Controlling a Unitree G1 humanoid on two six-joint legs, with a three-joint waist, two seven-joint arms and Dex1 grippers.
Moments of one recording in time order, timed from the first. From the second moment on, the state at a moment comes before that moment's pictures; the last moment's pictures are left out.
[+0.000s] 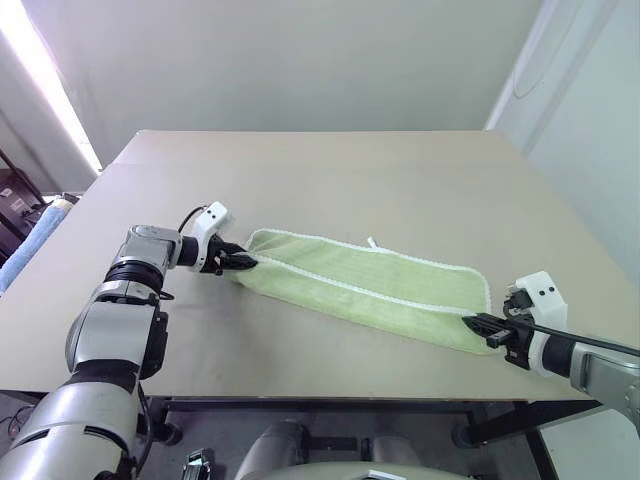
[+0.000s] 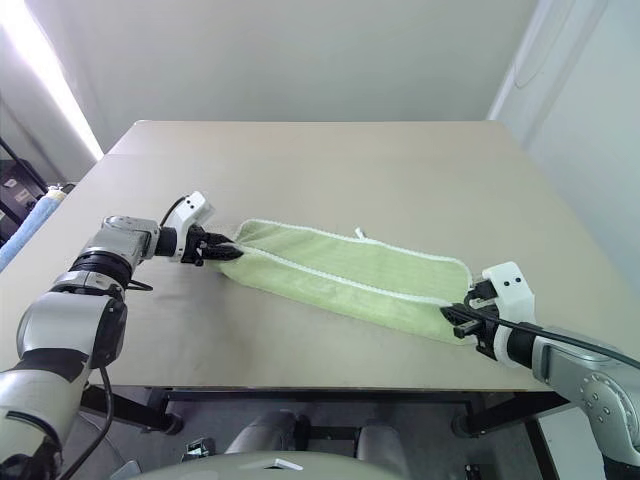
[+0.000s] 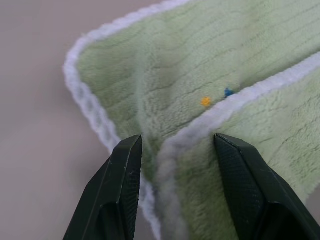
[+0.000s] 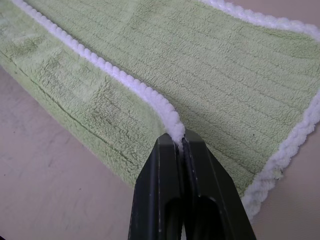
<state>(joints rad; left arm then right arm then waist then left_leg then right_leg) -1.00 0.51 -0.07 1.29 0.09 0.14 -1.23 0.18 -0.78 -0.40 -0.52 0.77 1.10 0.47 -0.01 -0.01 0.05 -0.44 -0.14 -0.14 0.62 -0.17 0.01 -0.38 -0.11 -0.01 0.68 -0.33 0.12</state>
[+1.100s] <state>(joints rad) -0.96 0.60 -0.10 1.24 0.13 -0.02 -1.35 0.17 -0.77 -0.36 -0.53 0.71 1.08 0.48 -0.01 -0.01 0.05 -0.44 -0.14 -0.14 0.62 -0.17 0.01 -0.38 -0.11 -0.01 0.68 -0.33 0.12</state>
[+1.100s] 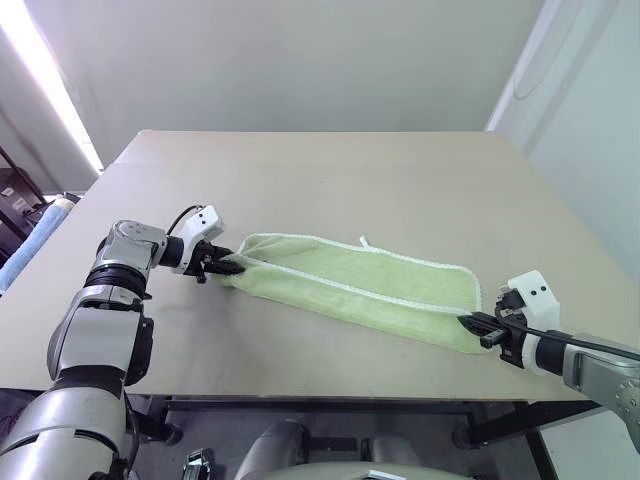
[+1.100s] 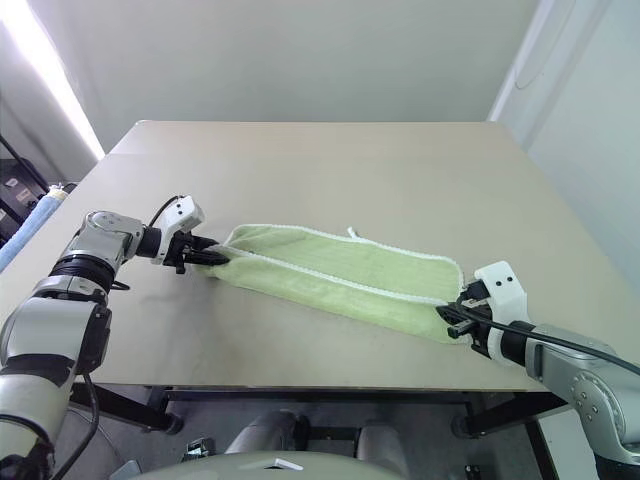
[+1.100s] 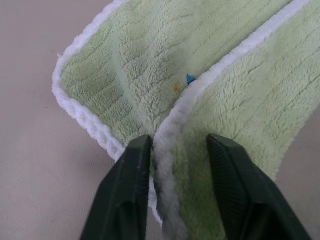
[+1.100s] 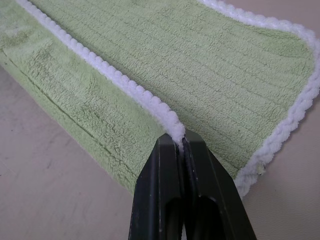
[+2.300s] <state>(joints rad) -0.87 0.66 -0.03 1.15 0.02 -0.18 -1.47 0.17 -0.76 -0.34 -0.52 0.68 1.07 0.49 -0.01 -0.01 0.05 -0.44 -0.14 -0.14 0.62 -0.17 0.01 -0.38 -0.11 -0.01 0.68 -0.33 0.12</state>
